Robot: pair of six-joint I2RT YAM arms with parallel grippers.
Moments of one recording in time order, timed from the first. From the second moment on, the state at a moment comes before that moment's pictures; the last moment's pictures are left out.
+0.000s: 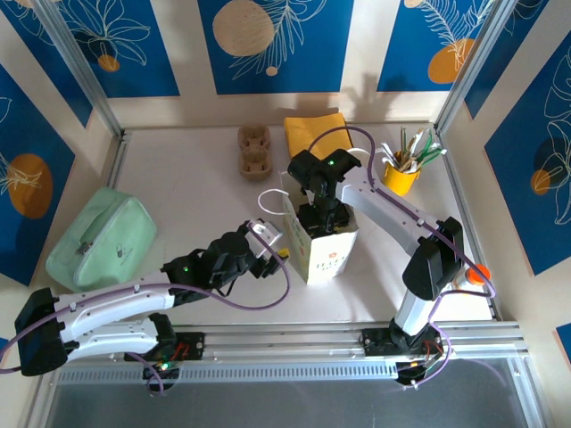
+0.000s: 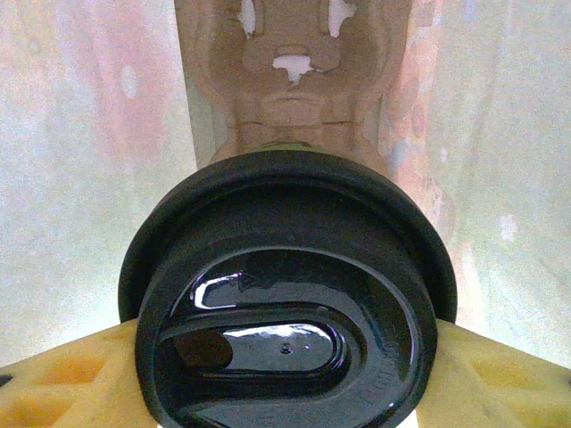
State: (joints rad) left arm -1.09 1.03 0.68 -0.10 -0.30 0.00; right arm 0.71 1.72 1.67 -1.48 0.00 0.43
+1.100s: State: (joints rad) left arm -1.09 1.03 0.68 -0.10 -0.31 0.00; right arm 0.72 1.72 1.71 -1.55 0.00 0.45
